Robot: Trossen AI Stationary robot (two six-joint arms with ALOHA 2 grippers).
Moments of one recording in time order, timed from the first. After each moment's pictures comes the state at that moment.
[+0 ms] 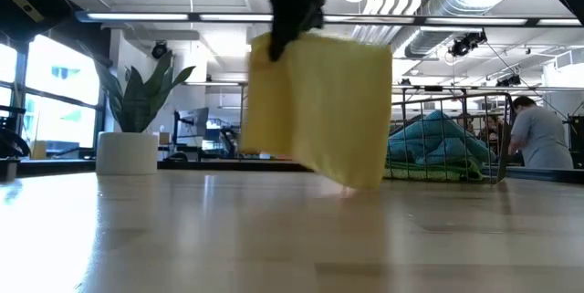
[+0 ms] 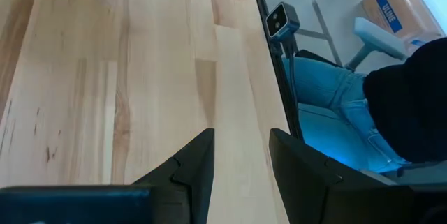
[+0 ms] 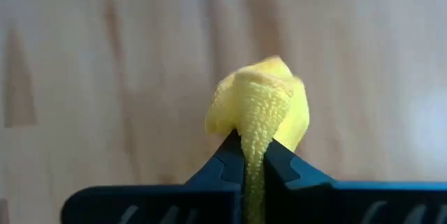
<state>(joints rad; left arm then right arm) -0.68 0.90 0.57 -0.34 -0.22 -0.73 0.14 2.17 2.08 -1.10 0.15 0.23</state>
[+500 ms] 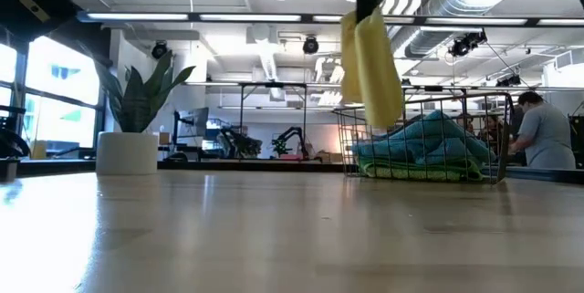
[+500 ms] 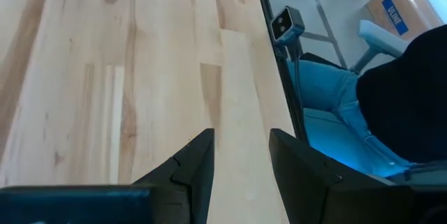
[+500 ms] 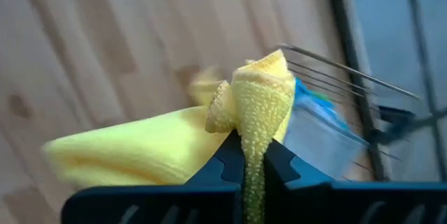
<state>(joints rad) -0.67 0.90 0.57 -0.34 -0.23 -0.72 -0.12 1.88 2.08 -1.55 0.27 0.16</state>
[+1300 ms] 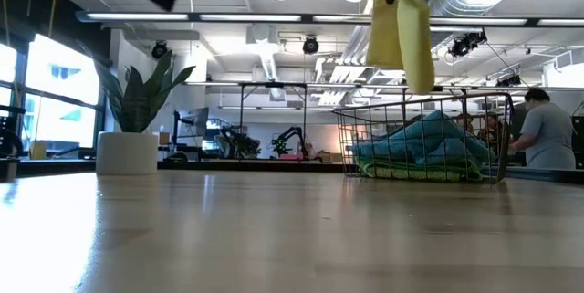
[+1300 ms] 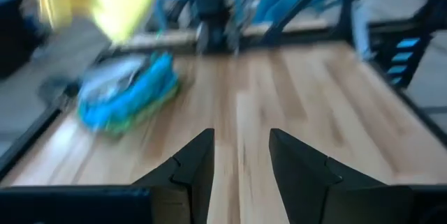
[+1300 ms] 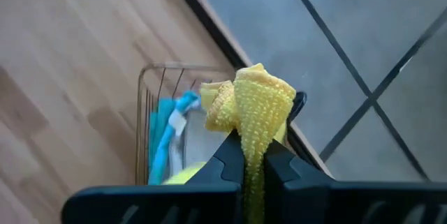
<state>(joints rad) -0.27 0.94 0.57 0.03 -0.43 -0.04 -0.23 1.62 2.04 -1.57 0.51 0.25</state>
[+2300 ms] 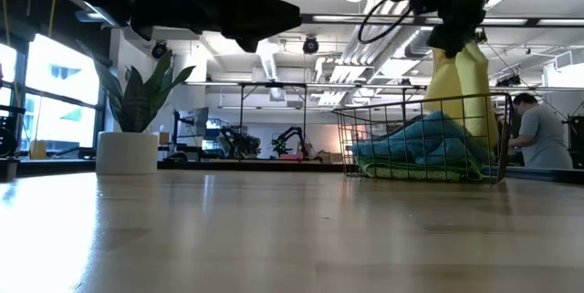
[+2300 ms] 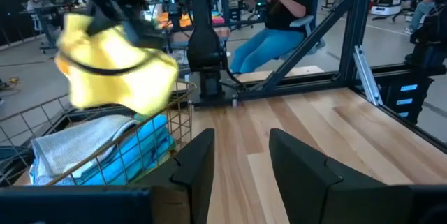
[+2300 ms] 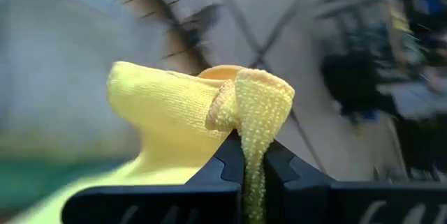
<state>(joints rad) 0.17 1.48 0.63 0.76 0.15 0.11 -0.18 1.31 1.18 -1.43 0.90 0.45</state>
